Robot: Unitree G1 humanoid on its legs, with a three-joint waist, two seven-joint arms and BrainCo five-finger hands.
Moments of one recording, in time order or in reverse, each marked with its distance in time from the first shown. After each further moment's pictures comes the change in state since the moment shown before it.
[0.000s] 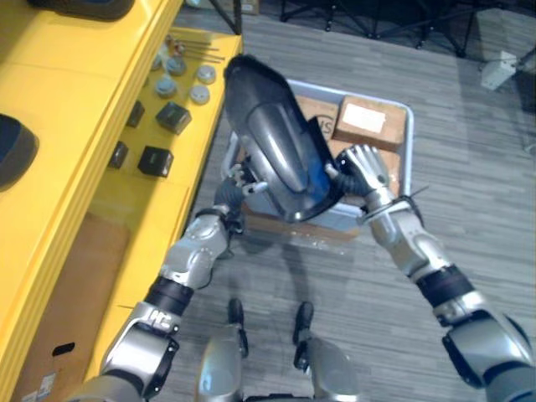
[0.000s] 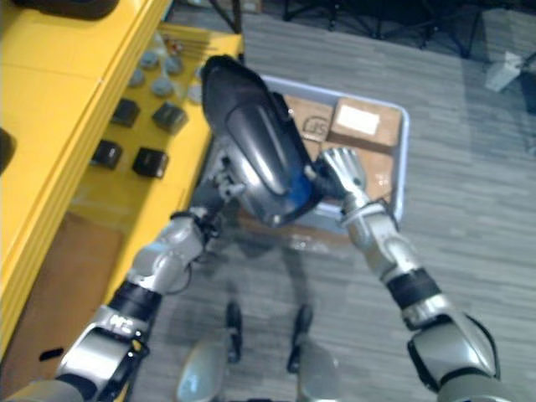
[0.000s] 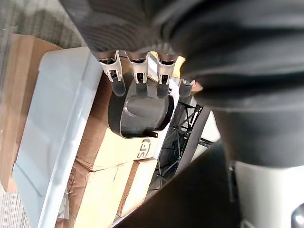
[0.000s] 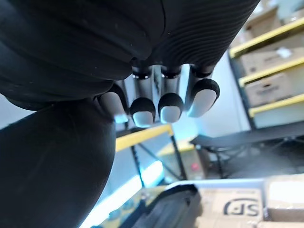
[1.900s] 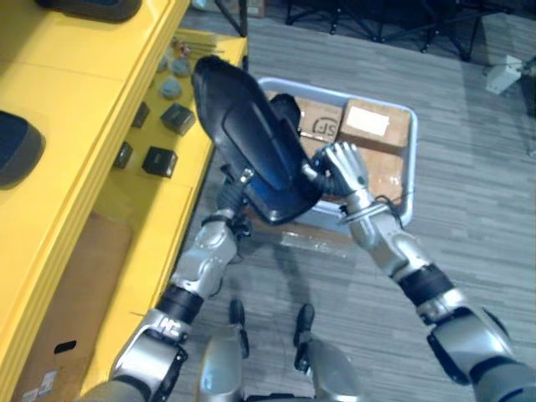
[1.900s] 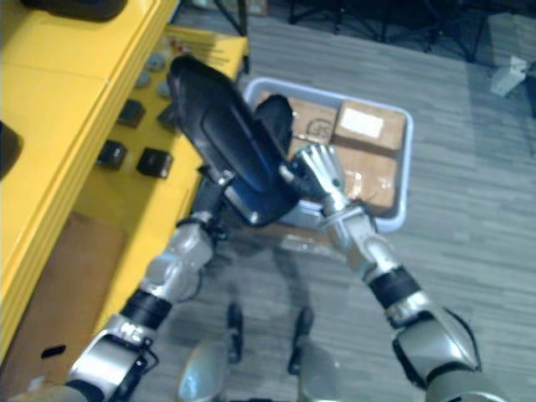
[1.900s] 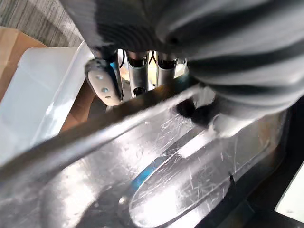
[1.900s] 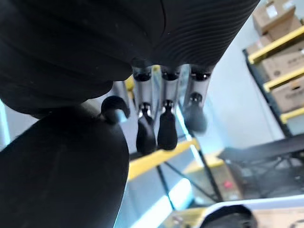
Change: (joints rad) left arm 0.075 -0.083 -0.029 -0.008 0.101 -0.225 0.151; right arm 0.043 0.090 0.010 -0.052 0.031 -0.070 -0.114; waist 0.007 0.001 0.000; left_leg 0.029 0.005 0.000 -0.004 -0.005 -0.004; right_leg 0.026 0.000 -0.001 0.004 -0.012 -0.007
